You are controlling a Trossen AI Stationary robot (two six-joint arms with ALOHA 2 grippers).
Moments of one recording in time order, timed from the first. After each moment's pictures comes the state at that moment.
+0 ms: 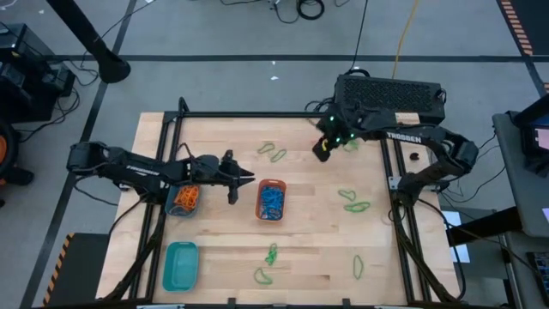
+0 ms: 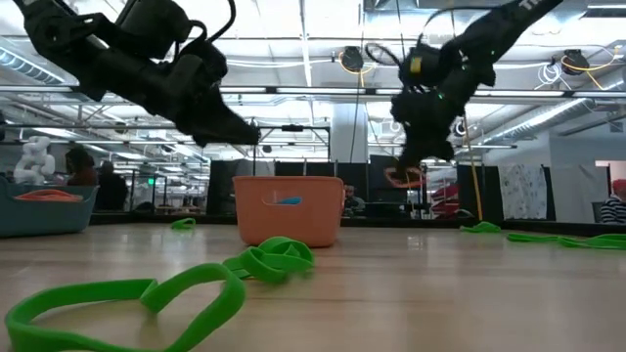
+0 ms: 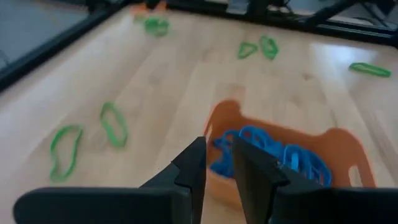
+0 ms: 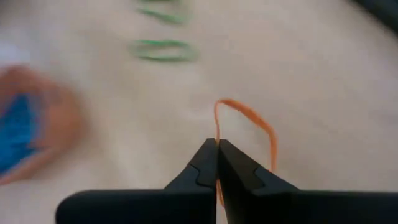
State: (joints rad) left arm 0.09 1.24 0.41 0.44 -0.03 -0.11; right arm -0.62 1.46 0.94 -0.46 -0.22 0.17
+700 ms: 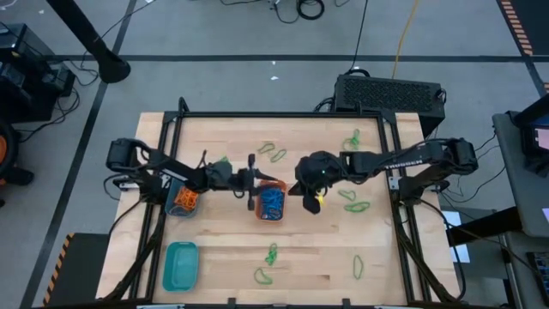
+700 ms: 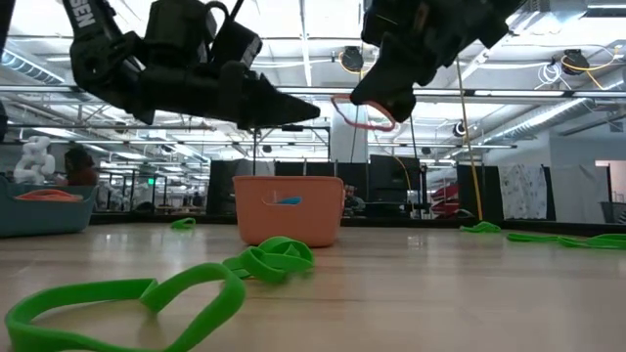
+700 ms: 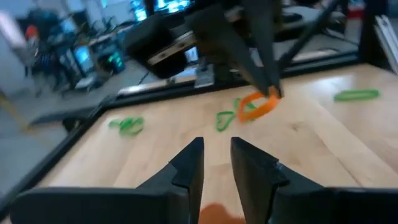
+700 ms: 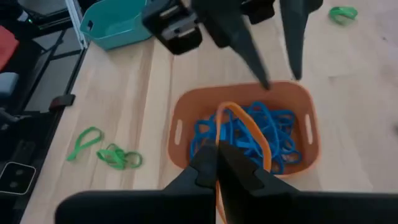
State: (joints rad) left arm 0.03 1.66 0.52 1.04 0.01 0.22; right arm -0.03 1.46 0.94 -0.12 -0.21 0.23
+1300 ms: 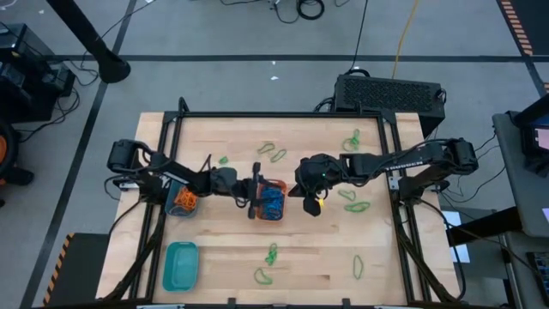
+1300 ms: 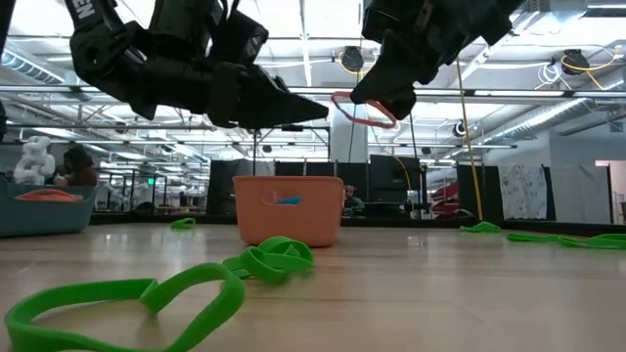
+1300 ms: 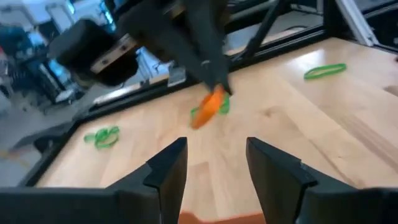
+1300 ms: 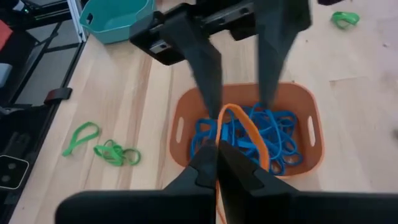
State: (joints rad) left arm -0.03 1.68 0.58 0.94 0.03 0.34; right arm 0.00 1.46 0.94 -0.12 -0.17 0.21
